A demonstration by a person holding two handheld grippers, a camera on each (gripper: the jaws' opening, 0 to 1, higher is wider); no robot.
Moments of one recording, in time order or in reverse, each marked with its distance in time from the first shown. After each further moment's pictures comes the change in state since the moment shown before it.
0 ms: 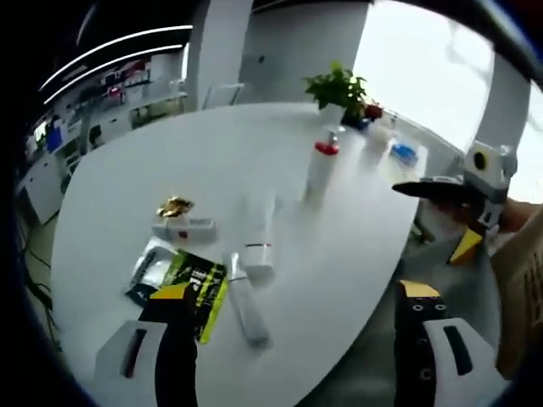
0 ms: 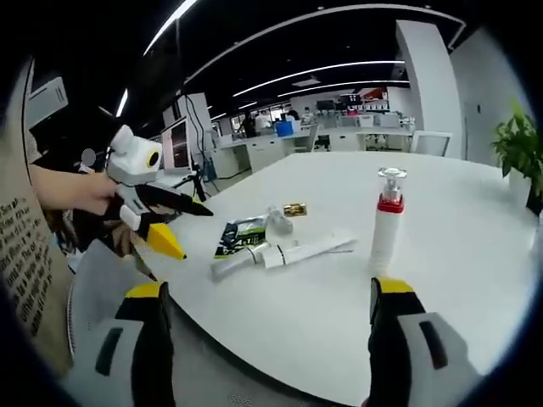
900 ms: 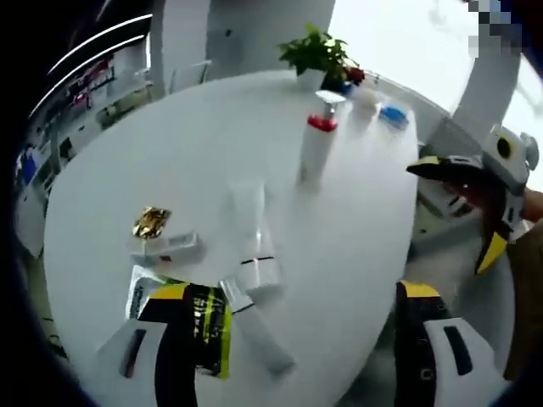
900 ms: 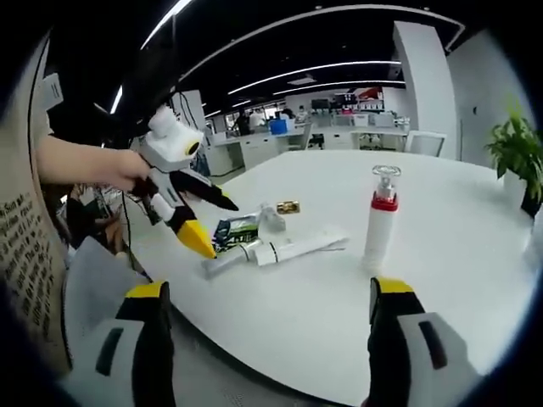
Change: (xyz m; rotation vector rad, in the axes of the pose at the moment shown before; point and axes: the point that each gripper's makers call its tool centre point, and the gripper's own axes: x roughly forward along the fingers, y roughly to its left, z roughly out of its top) left arm 0.057 0.013 0.016 0.134 0.203 -0.082; right arm 0.005 -0.006 -0.003 -0.022 0.024 -0.035
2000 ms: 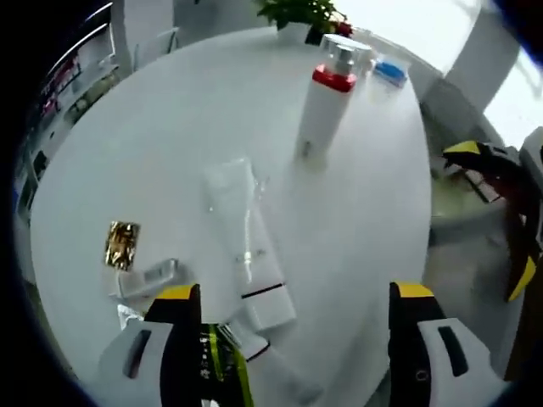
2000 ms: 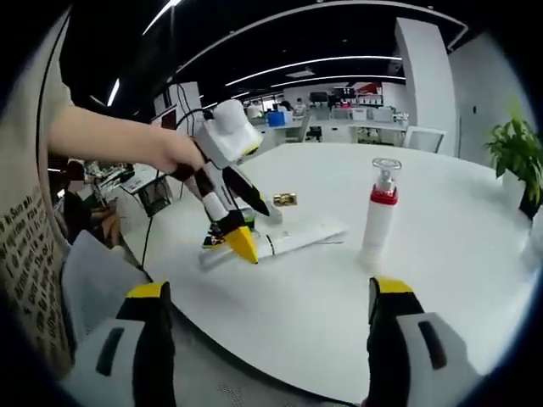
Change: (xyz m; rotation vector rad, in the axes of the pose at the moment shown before) left arm 0.057 0.005 0.010 0.077 0.227 -0.060; right arm 0.000 -0.005 -0.005 0.007 0.031 -0.019
